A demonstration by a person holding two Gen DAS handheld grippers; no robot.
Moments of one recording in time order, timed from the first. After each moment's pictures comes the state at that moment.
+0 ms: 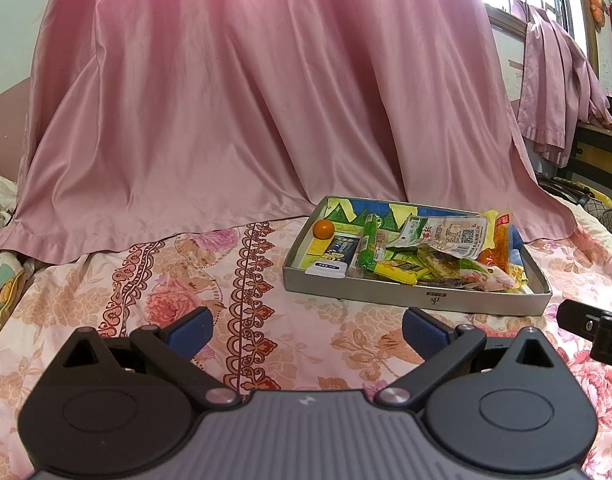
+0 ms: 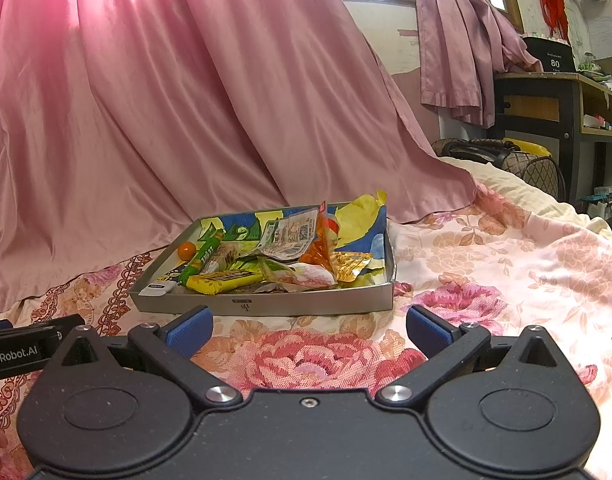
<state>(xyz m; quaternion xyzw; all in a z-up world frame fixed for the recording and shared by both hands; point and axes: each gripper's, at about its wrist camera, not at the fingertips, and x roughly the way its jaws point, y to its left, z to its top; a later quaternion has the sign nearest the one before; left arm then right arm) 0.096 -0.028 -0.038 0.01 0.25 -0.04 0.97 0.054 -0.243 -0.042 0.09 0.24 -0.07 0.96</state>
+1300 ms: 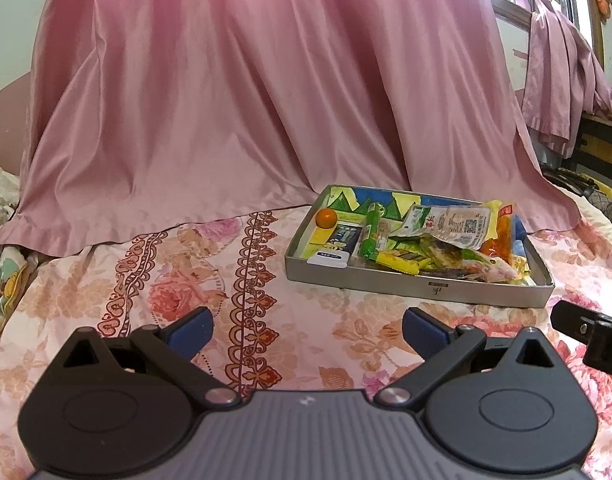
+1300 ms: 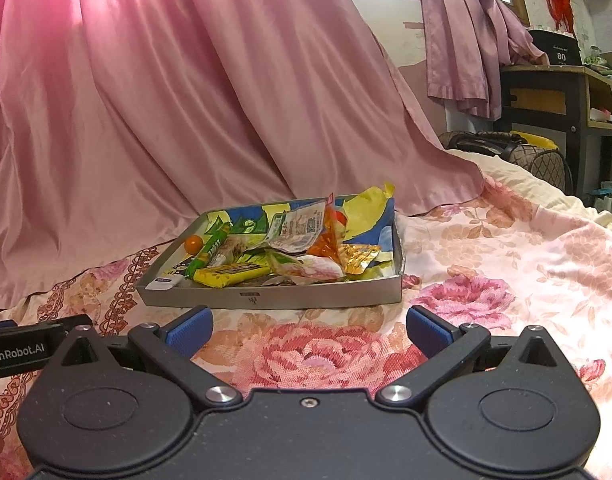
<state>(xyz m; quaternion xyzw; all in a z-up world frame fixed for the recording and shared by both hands) 0.097 -0.032 -0.036 0.01 0.27 -0.03 0.96 0.057 -0.240 -0.043 0.10 0.25 -0.07 0.96</state>
